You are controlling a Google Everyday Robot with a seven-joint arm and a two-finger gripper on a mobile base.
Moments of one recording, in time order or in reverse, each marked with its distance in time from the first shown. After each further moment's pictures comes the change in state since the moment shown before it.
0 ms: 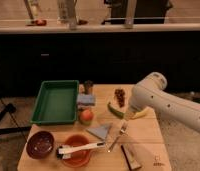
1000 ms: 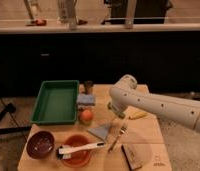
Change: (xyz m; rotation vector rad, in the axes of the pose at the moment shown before) arm -0.047 0.038 0.084 -0.086 0.131 0.273
